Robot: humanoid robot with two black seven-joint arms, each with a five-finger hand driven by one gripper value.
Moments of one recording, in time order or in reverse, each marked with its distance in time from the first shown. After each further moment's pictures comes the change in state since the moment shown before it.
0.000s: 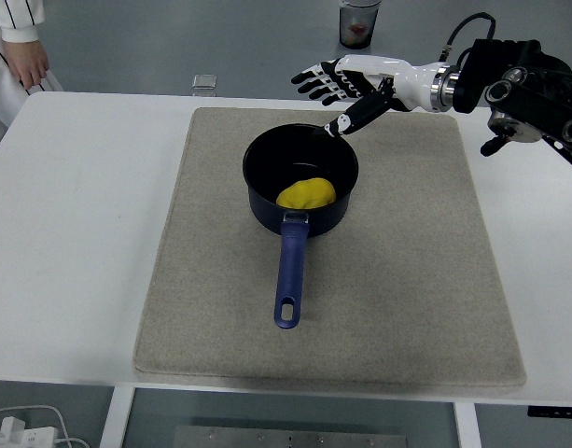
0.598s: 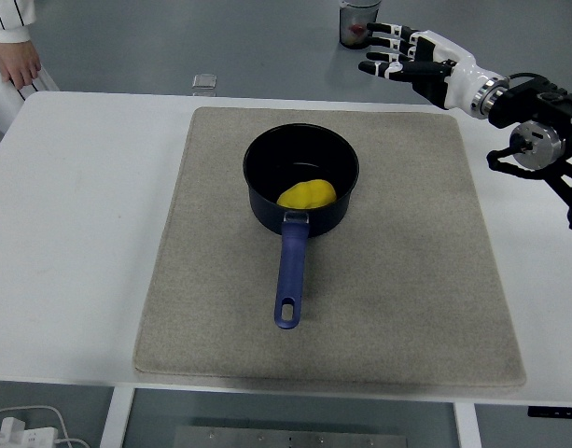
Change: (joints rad) left arm 0.000 0.000 0.000 -0.001 0.000 0.000 0.000; right arm -0.202 -0.008 0.241 -0.119 0.502 -0.124 -0.087
